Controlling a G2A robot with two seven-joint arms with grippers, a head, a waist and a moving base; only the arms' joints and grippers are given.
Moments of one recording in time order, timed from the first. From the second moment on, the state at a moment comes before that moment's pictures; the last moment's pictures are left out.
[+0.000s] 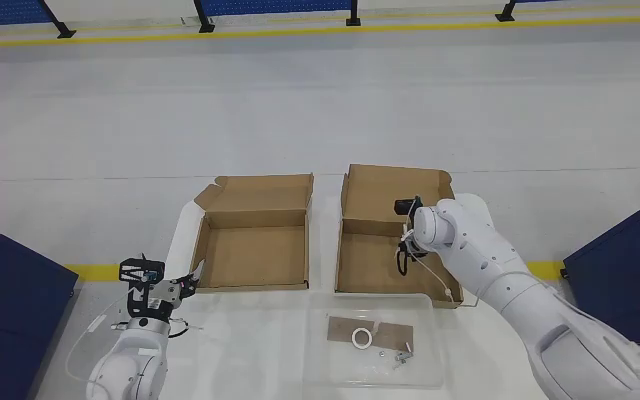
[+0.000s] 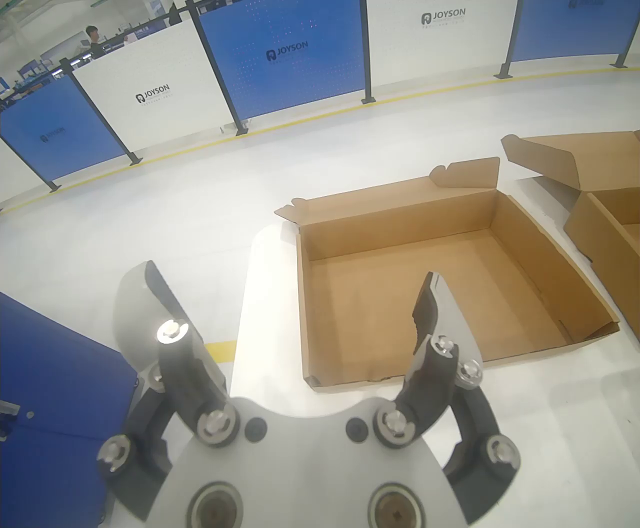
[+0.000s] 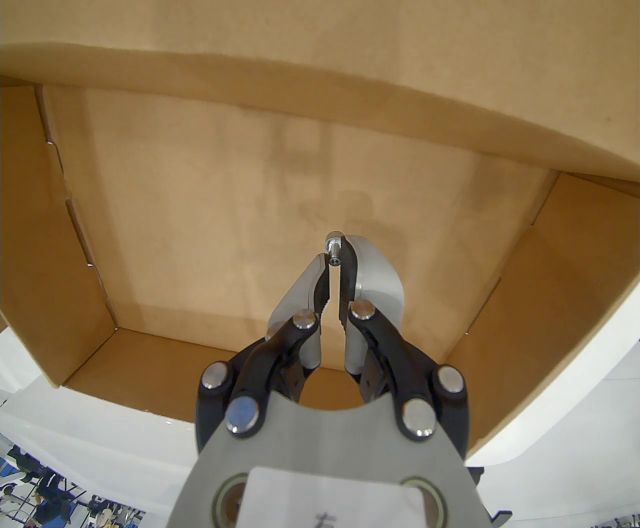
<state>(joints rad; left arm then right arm) 1.73 -1.15 -1.60 -1.80 1.33 0.00 0.00 -0.58 -1.15 0.60 -0.94 -0.57 0.38 1.11</state>
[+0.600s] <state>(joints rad) 1.73 -1.15 -1.60 -1.80 1.33 0.00 0.00 -0.58 -1.18 0.61 -0.87 -0.59 0.37 1.10</state>
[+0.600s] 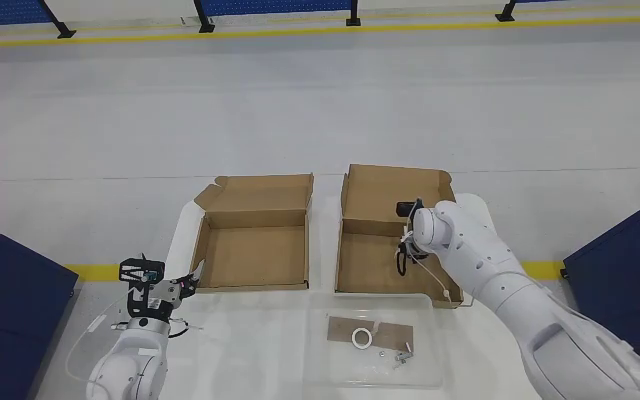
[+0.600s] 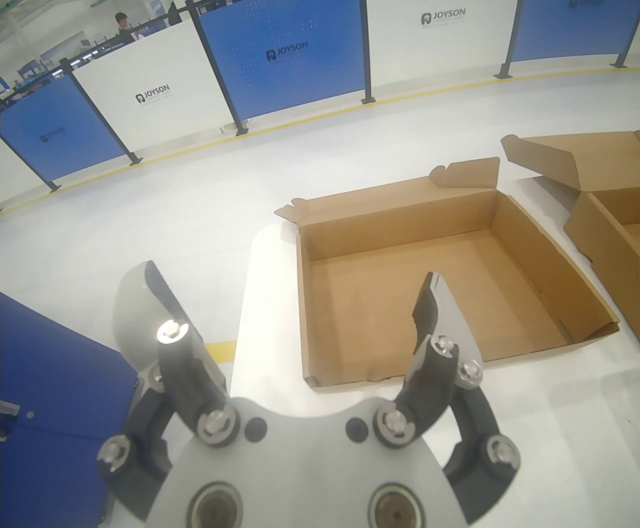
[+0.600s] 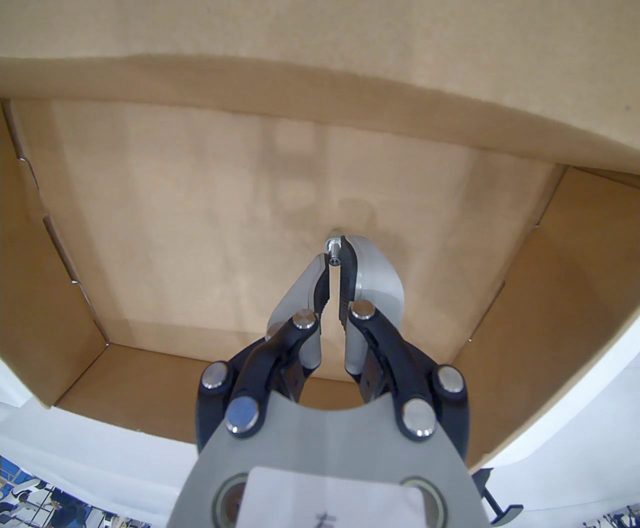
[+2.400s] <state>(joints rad) 1.73 -1.15 -1.60 -1.80 1.33 0.00 0.00 -0.71 -1.07 0.90 -1.28 -0.63 -0.02 1.22</state>
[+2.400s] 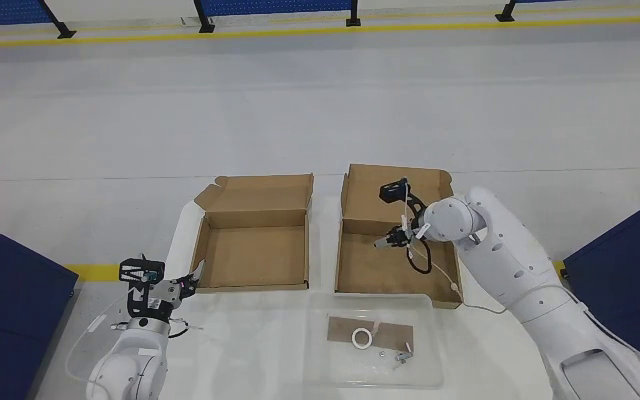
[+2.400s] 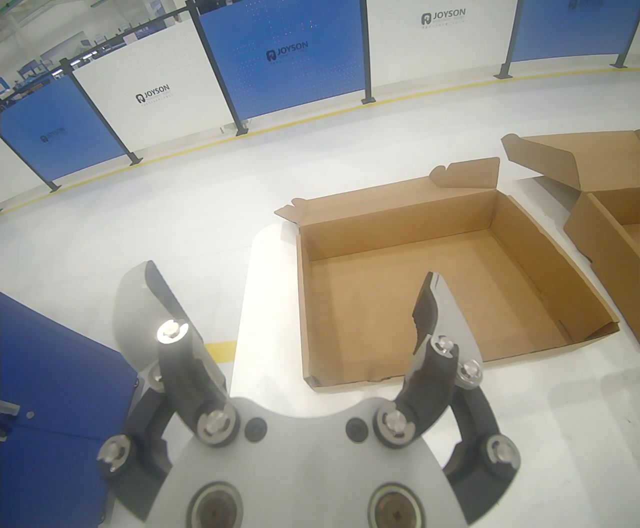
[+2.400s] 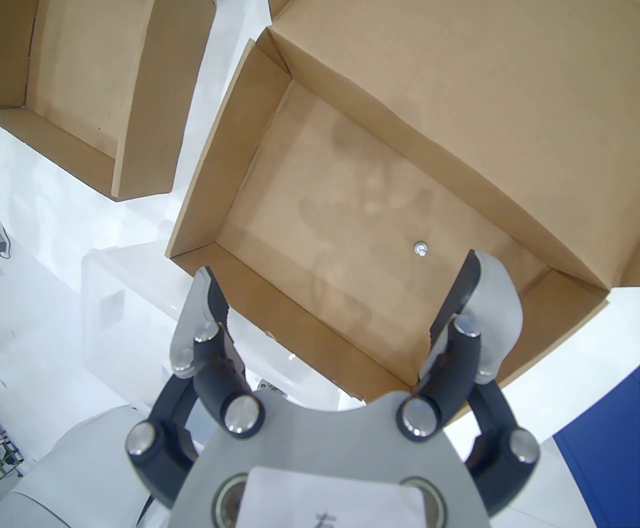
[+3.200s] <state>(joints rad) 1.73 -1.15 -1.60 -1.80 1.33 0.00 0.00 -0.83 -0.98 0.96 -1.72 -0.68 -0.38 1.44</state>
